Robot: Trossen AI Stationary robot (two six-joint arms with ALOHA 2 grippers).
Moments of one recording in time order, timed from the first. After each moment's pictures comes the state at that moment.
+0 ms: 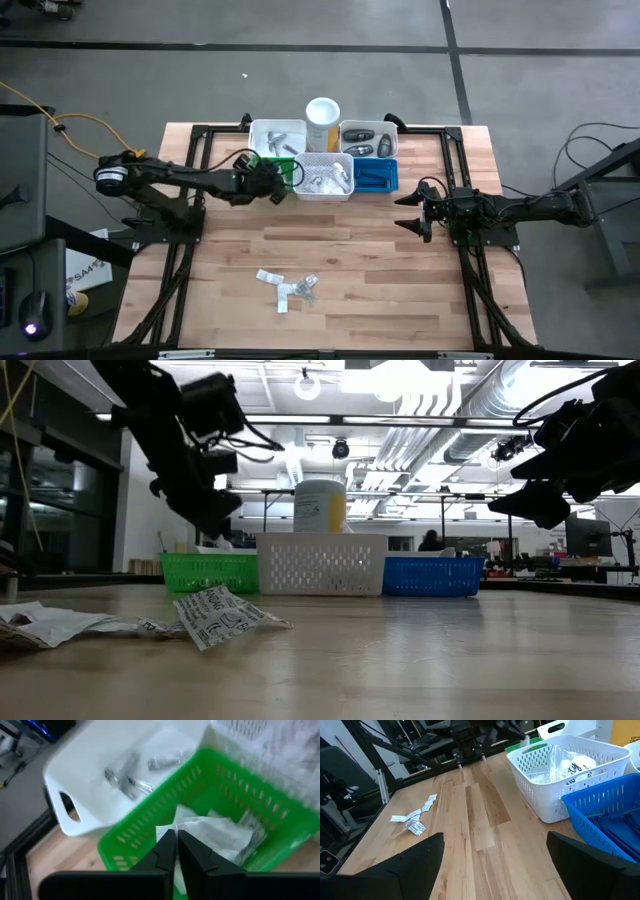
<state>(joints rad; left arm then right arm) 0.15 1.39 0.74 -0.38 -0.75 -0.45 -0.02 0.26 0.01 0.04 0.02 0.34</state>
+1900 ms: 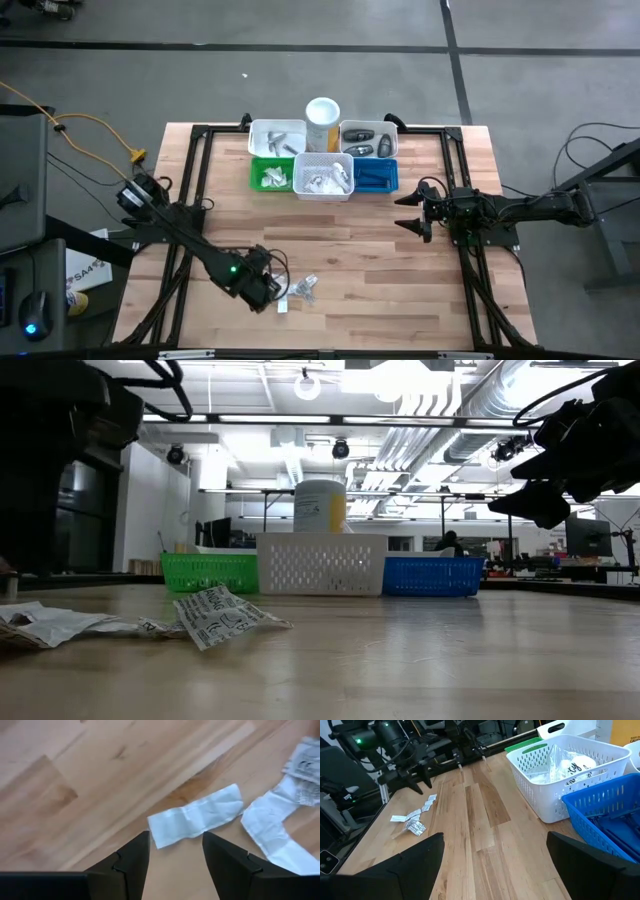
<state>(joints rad) -0.66 1.69 1.10 -0.85 -0.25 -1.61 -0.02 0.26 0.01 0.04 0.02 0.34</state>
